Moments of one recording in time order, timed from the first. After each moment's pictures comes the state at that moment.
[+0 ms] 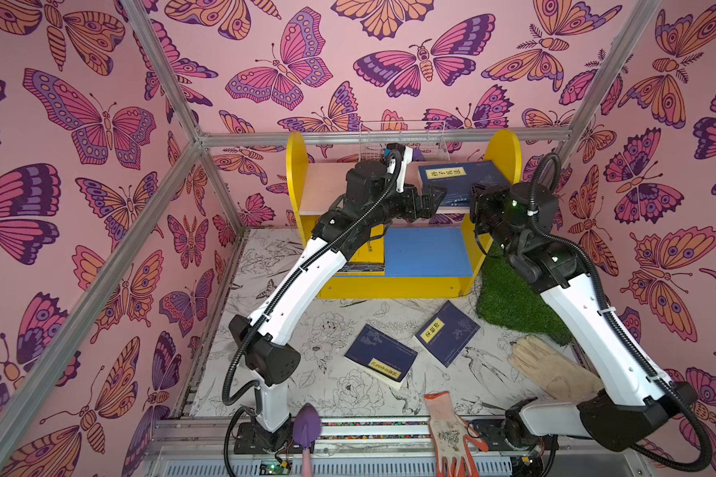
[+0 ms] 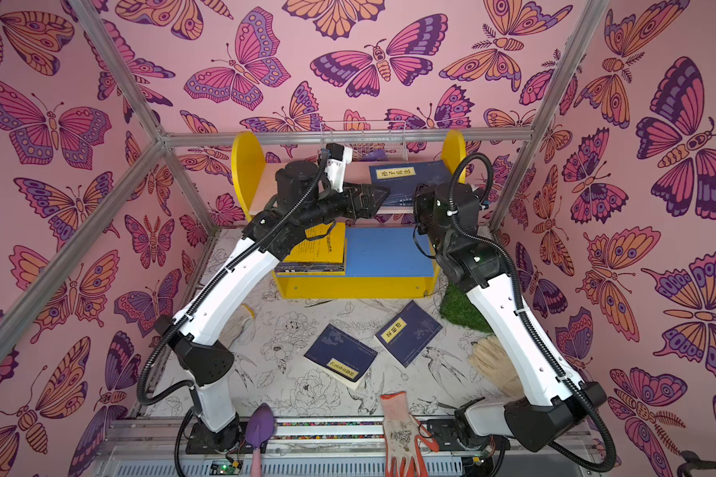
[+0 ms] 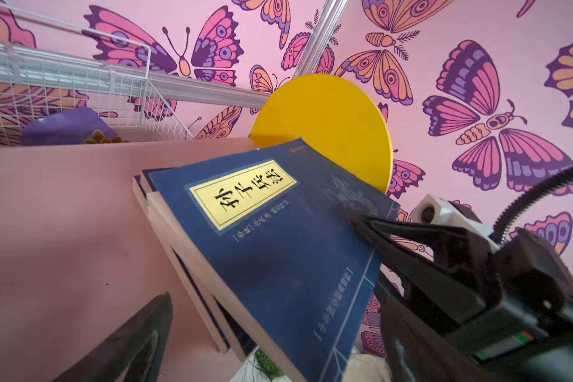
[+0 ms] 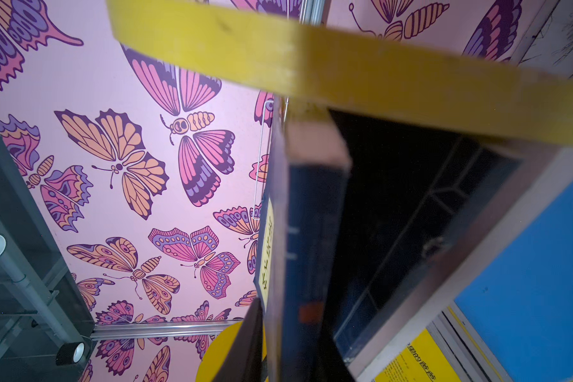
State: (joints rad) left arm -0.67 1.90 2.26 -0.50 0.27 -0.44; right arm 0.44 1.36 1.66 -0.41 0.30 1.48
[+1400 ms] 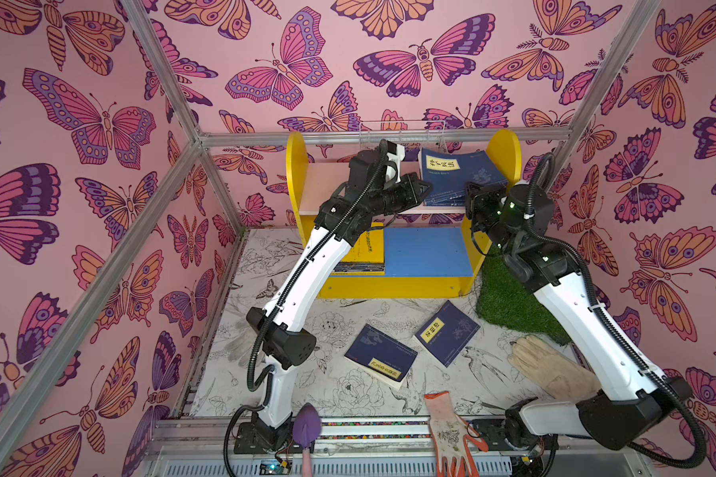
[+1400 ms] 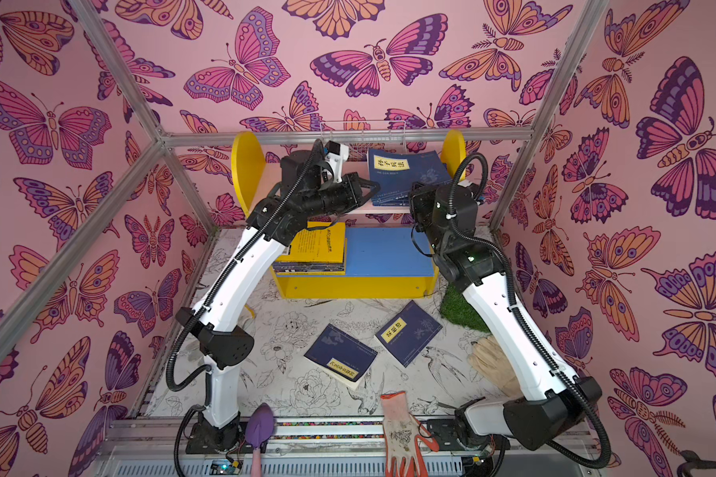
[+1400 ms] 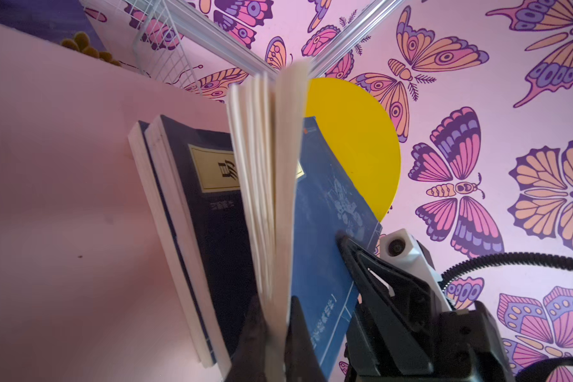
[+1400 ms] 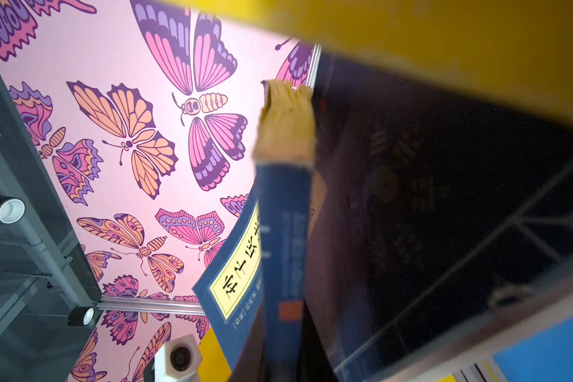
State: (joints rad) left arm -0.64 2.05 2.54 -0.68 0.37 -0.78; right arm 0.42 1.37 1.58 -0.26 0.22 1.41
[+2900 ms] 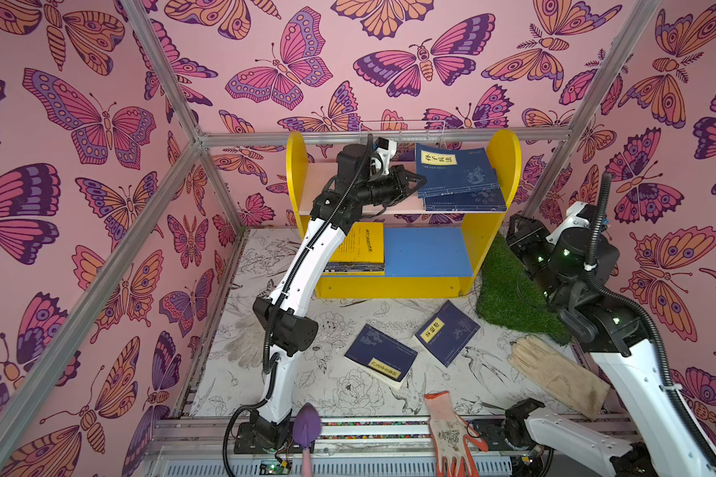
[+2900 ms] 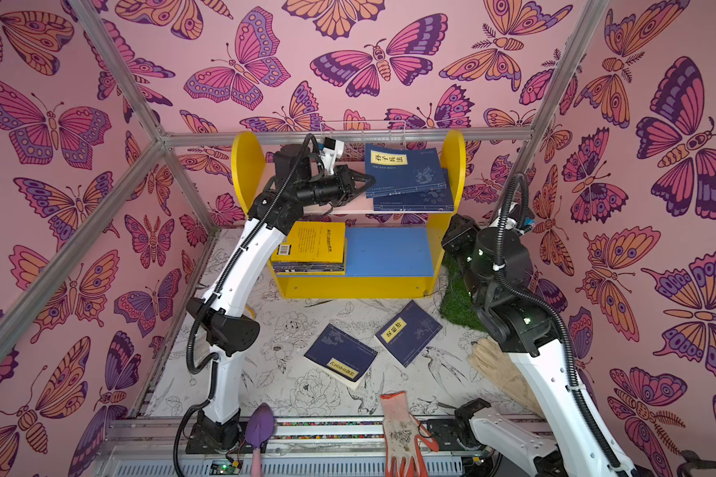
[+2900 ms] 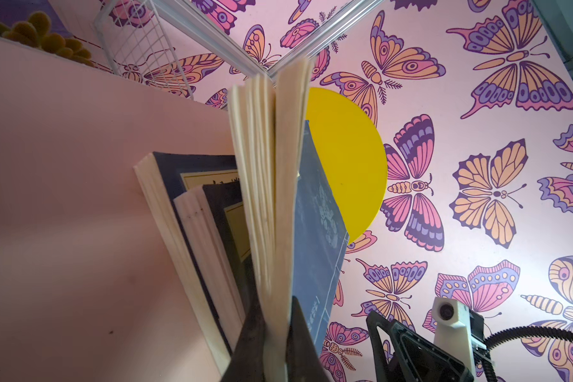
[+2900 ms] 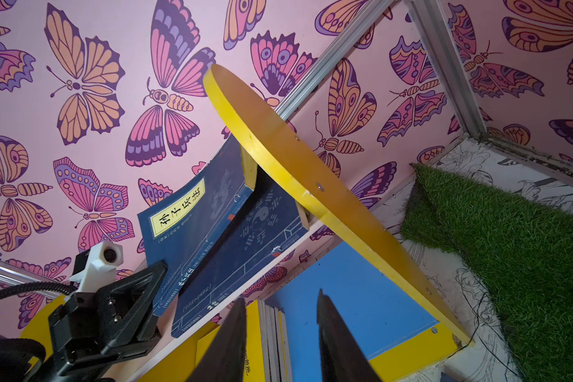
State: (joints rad) left arm -0.52 2.16 2.61 -0.58 0.65 -0.88; right arm 0.42 1.01 1.43 -0.56 0.42 0.87
